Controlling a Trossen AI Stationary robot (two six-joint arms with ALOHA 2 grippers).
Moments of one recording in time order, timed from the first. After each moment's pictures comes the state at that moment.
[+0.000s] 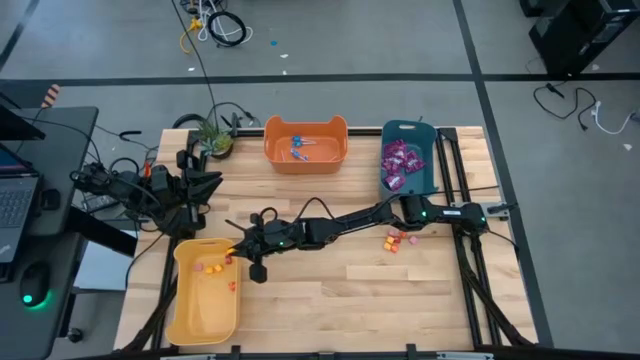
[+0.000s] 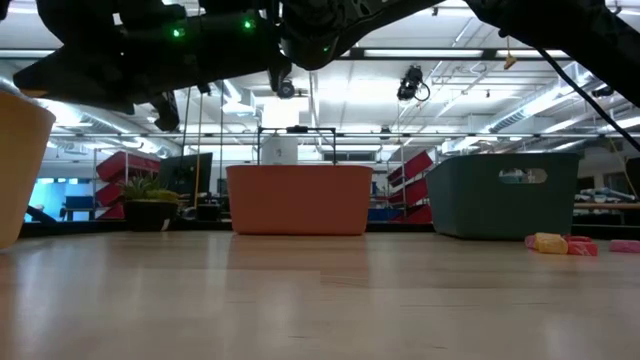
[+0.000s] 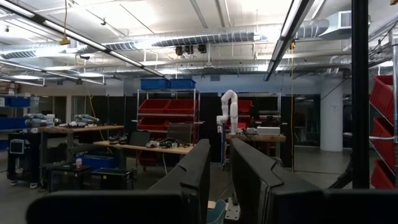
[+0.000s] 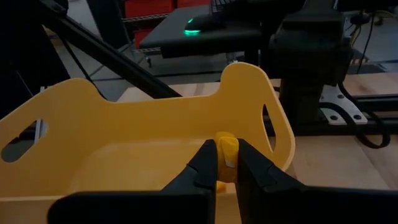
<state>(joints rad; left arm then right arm) -0.43 0.31 0.43 0.37 -0.64 0.25 0.14 2.53 2.08 0.22 -0.02 0.15</state>
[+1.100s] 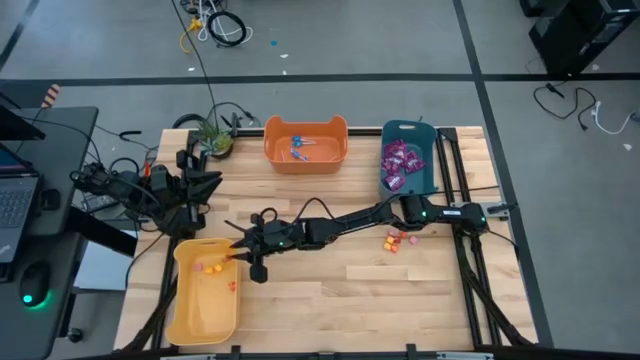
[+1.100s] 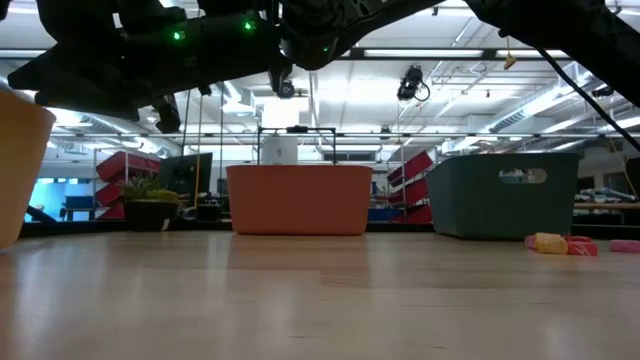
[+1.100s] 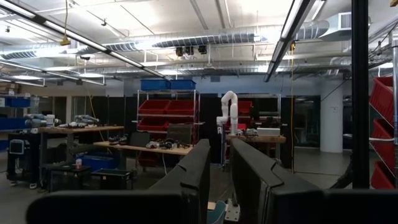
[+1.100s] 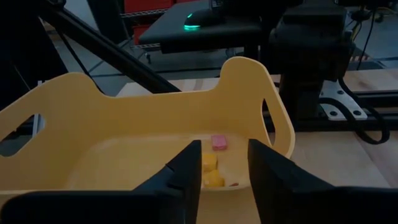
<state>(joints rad) -0.43 0.31 0.43 0.37 -0.64 0.25 0.14 2.53 2.08 0.20 -0.02 0.15</state>
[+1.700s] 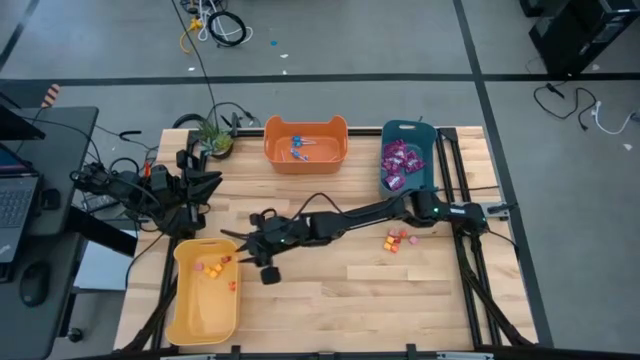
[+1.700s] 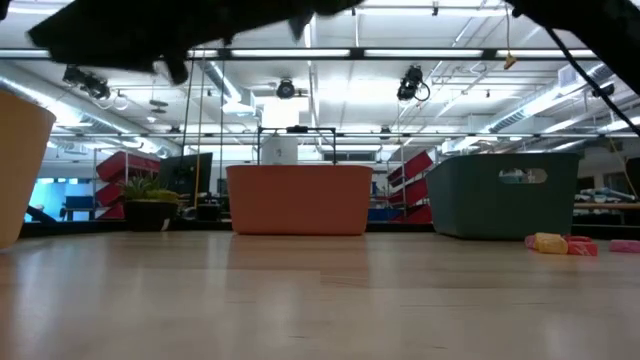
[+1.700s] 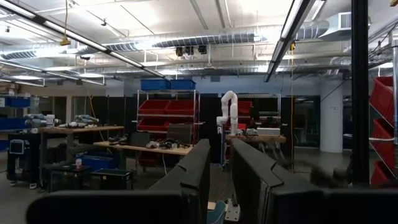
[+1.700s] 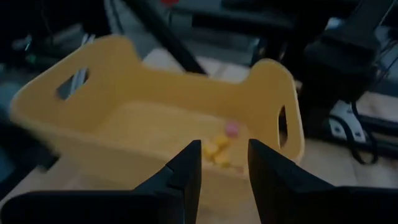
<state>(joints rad) -0.43 0.31 0.43 0.37 -0.64 0.25 0.15 2.41 2.08 -0.04 -0.11 -0.08</state>
